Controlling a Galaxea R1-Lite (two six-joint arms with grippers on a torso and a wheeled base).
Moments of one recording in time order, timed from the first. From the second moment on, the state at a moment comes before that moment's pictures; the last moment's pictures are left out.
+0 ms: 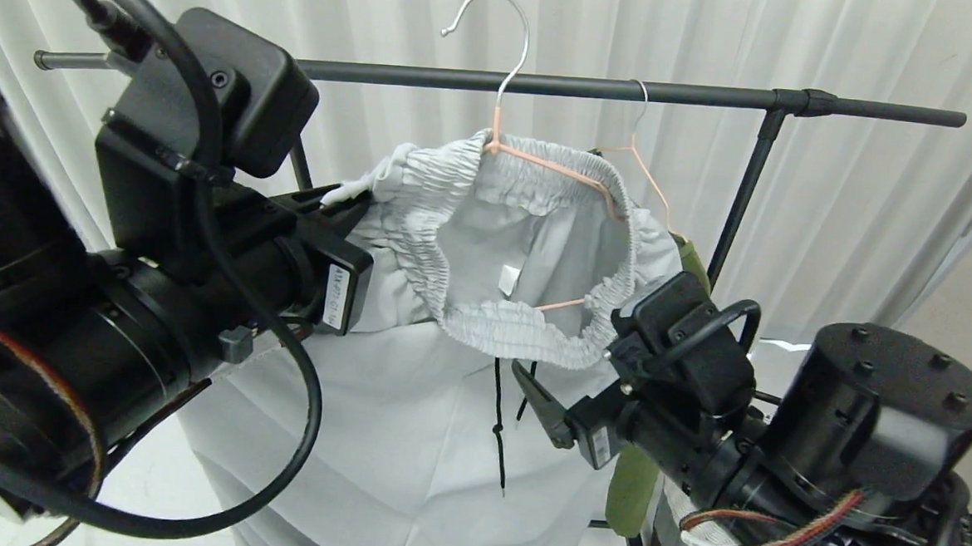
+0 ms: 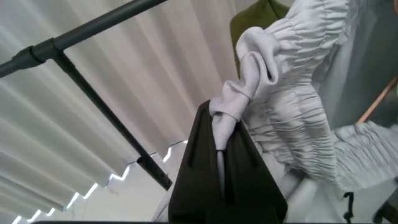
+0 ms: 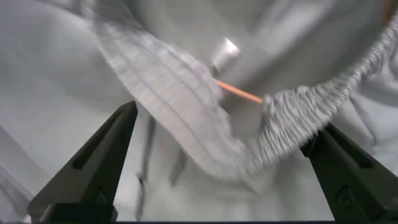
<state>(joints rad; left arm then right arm) -0.80 1.36 -0.81 -0.59 0.52 0.46 1.05 1.70 -0.67 -1.06 -0.35 -0.28</state>
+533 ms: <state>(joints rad) -0.80 1.29 -0.70 -0.60 0.46 0.48 0.89 1.54 -0.56 -1.04 -0.28 -0.39</state>
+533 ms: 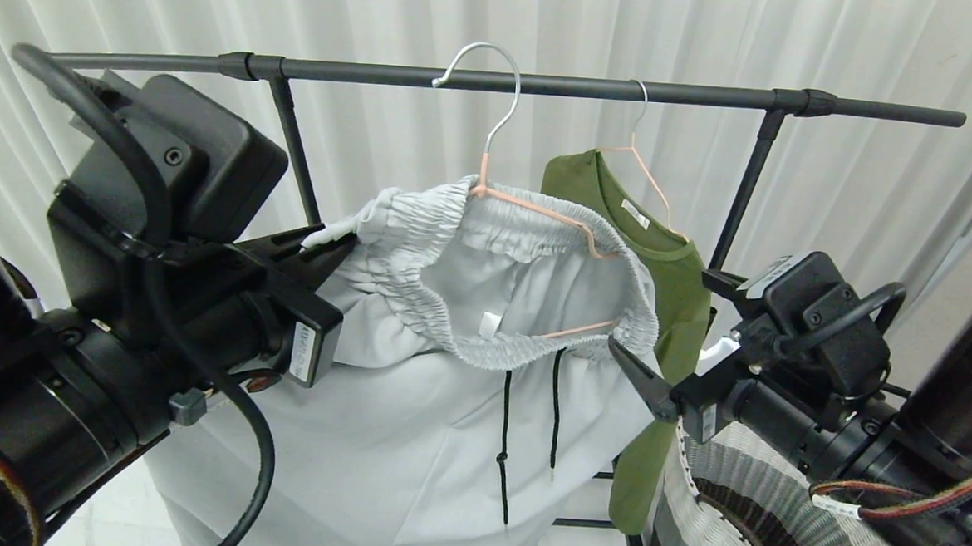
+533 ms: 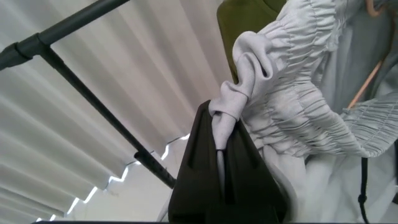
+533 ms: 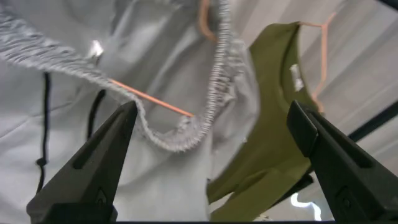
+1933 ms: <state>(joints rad) -0.87 1.29 -0.66 -0.71 0.34 0.59 0.78 1.58 -0.95 -0.62 -0.09 -0.59</state>
